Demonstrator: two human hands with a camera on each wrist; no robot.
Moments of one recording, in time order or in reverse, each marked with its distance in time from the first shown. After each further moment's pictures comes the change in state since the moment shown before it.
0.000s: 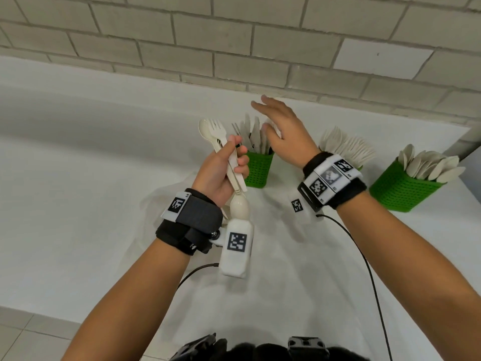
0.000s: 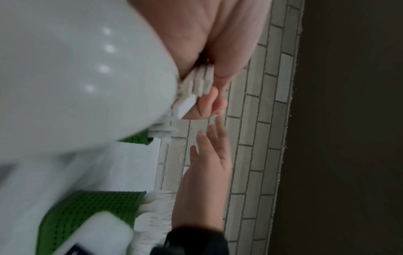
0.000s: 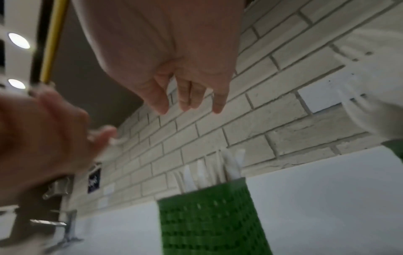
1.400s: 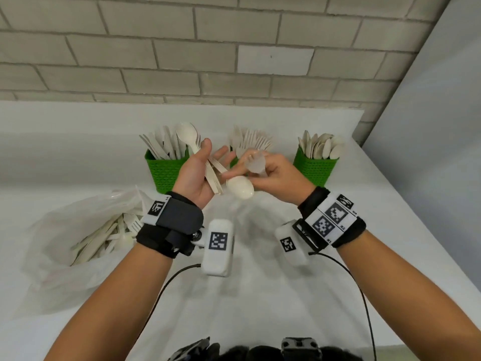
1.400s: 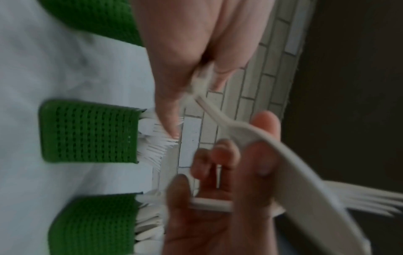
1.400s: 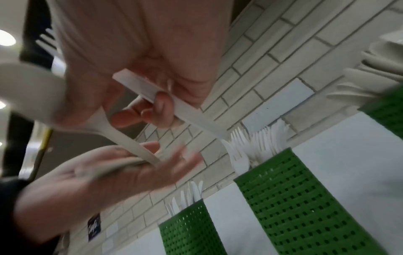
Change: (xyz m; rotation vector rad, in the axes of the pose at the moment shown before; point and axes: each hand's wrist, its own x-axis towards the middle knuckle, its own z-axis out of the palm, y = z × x) left_hand -0.004 -0.093 0.093 0.139 -0.056 -0.071; right_hand -0.144 0.025 -0.100 0.530 -0.046 0.023
